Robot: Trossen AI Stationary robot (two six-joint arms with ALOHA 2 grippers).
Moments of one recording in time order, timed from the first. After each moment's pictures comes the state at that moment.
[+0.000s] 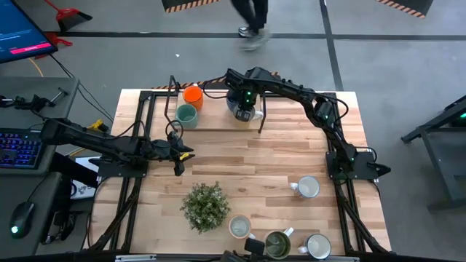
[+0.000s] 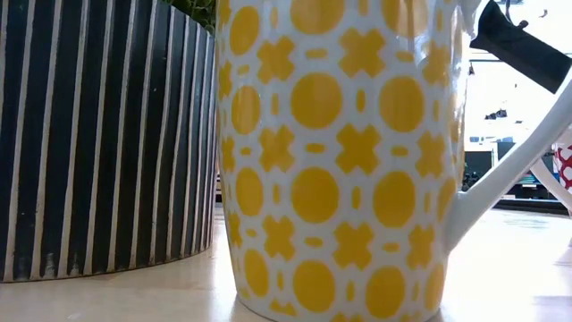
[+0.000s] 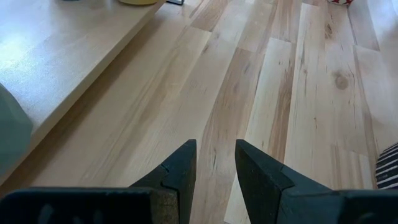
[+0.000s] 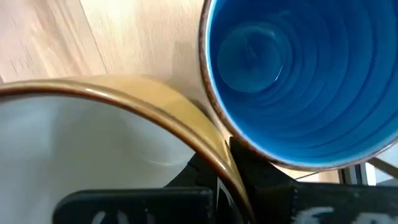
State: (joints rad) left arm -0.10 0.80 0.26 -0.09 -0.31 -0.31; right arm -0.47 2.29 2.24 -1.32 0.00 -0.20
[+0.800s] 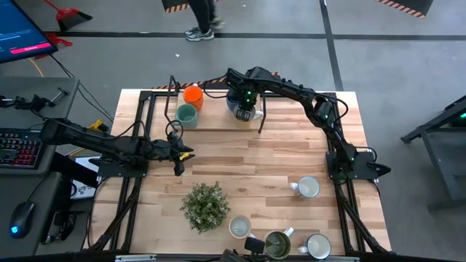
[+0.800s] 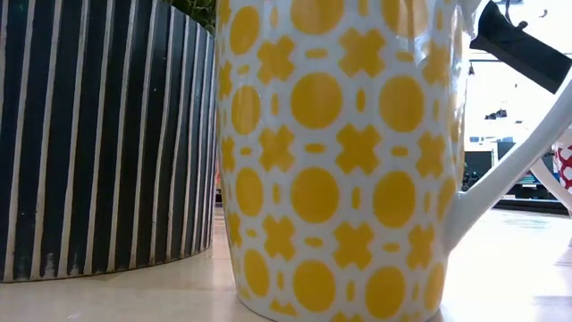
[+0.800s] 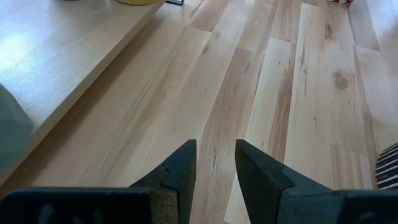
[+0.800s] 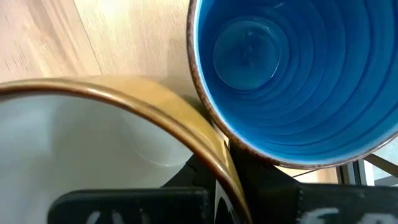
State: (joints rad) left arm -0.10 0.80 0.26 -0.09 -0.31 -0.31; right arm -0.48 2.29 2.24 -1.32 0.01 -0.21
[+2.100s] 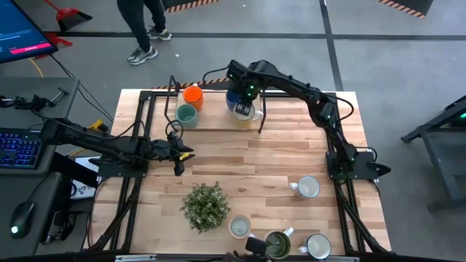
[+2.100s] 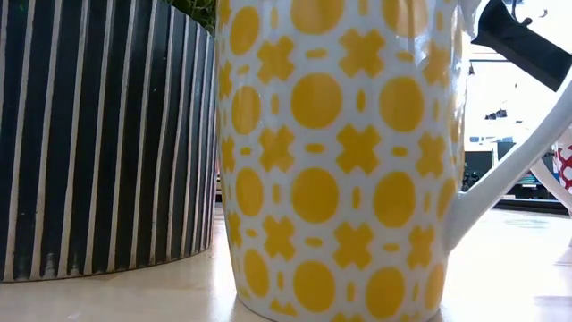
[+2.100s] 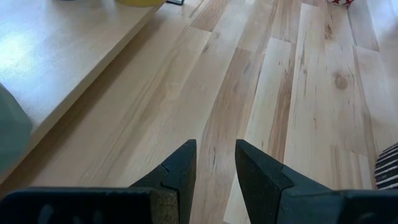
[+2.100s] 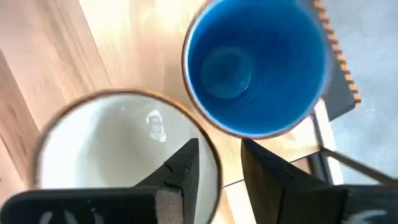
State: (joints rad) left arm -0.10 0.80 0.26 -0.09 -0.31 -0.32; right arm -0.48 2.26 2.36 -1.37 0.03 -0.18
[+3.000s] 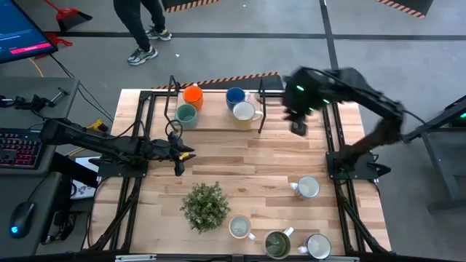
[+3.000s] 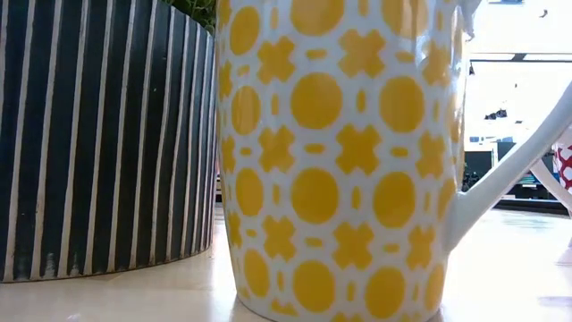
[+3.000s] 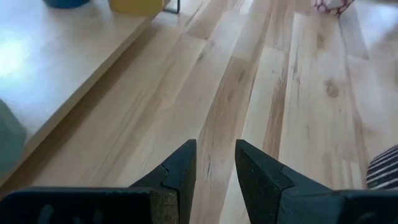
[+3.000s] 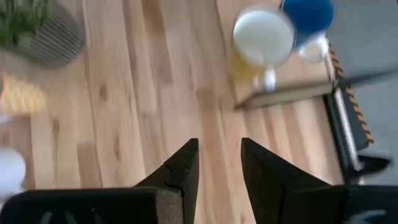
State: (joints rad) left arm -0.11 0.80 0.26 -0.05 -0.31 -0.31; right arm -0.27 1.43 1.86 -1.50 -0.02 -0.09
